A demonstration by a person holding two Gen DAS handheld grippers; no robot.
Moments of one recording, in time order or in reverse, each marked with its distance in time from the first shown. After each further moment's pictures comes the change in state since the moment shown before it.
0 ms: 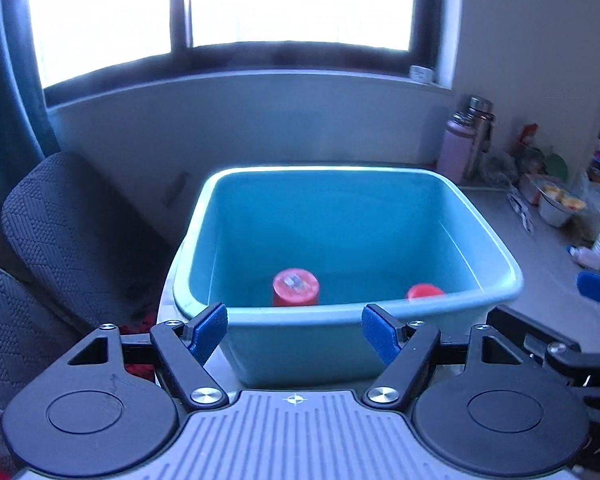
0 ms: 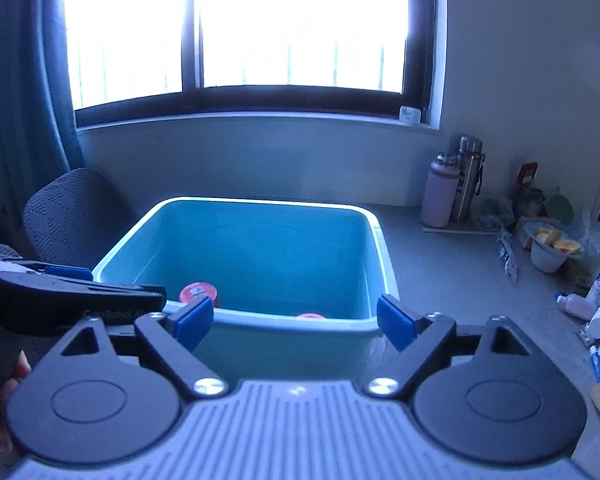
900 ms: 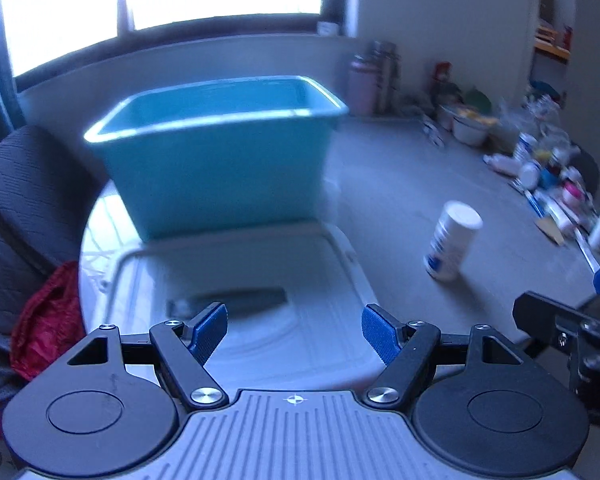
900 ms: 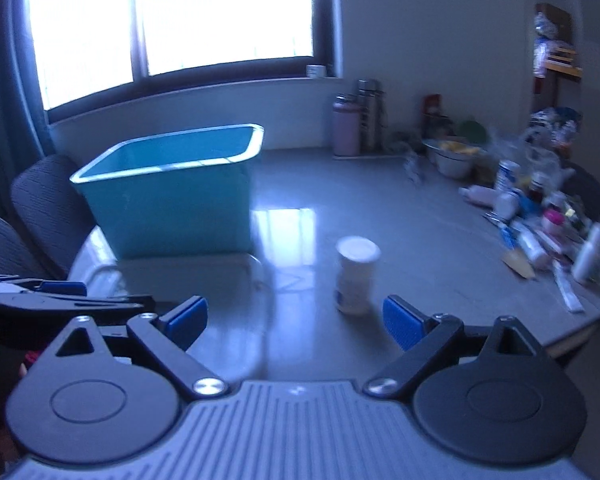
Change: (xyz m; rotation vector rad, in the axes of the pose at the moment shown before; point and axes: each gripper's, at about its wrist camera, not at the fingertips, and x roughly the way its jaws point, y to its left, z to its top) left arm -0.089 -0.119 -0.185 0.070 0.034 -0.108; right arm -0.144 -0.083 -0.157 0.131 0.043 -0.118
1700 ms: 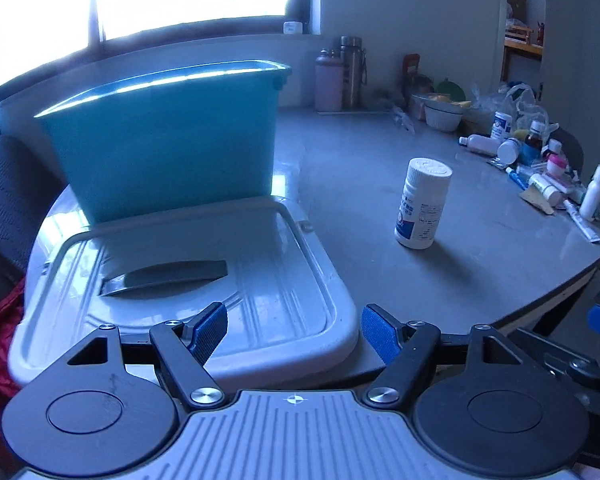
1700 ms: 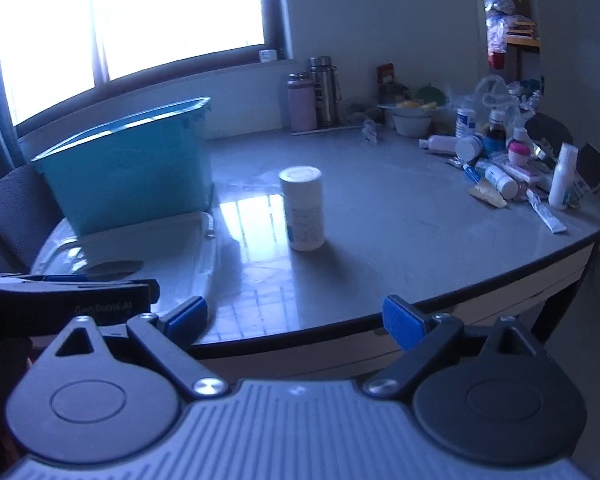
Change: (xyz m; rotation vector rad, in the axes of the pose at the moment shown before) left arm 0.042 -0.036 -0.058 0.055 -0.077 -0.017; right arm 0.021 -0.041 -0.089 0.112 -0.026 -0.048
